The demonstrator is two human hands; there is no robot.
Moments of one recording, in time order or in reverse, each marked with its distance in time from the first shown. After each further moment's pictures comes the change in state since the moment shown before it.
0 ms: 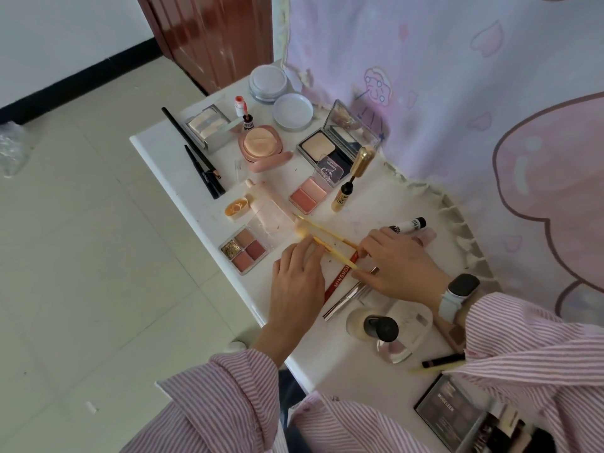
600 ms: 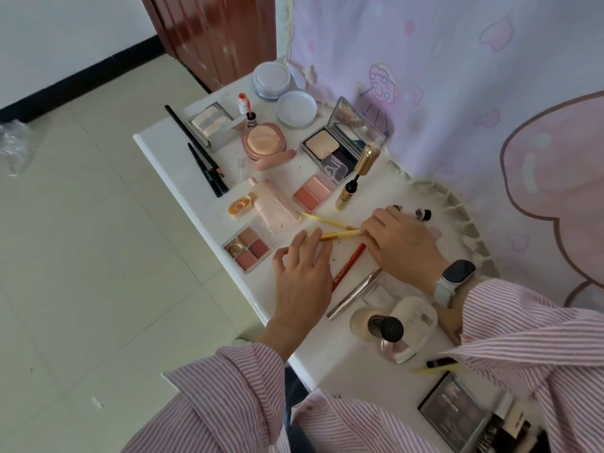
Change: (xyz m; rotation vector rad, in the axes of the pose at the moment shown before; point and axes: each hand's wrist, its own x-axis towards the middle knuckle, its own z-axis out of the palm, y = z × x) left_hand 0.005 -0.001 0.004 0.206 -0.024 0.044; right_hand 0.020 0.011 0.007 -0.117 0.256 -0.067
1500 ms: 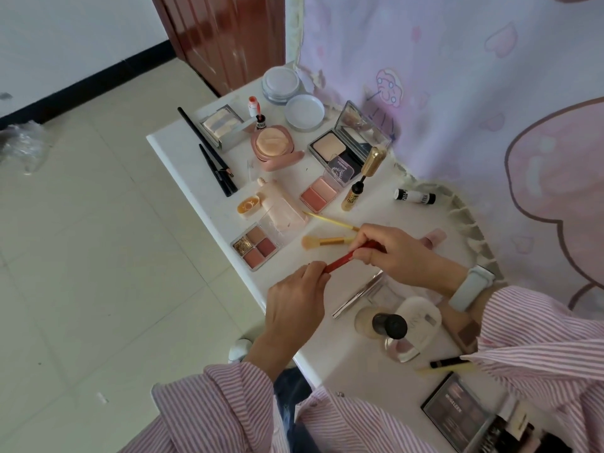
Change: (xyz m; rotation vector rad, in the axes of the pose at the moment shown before) left_hand -0.020 -0.003 -0.035 -0.293 0.022 -0.050; right_hand 0.007 -0.024 -0.035 1.001 -0.383 0.284
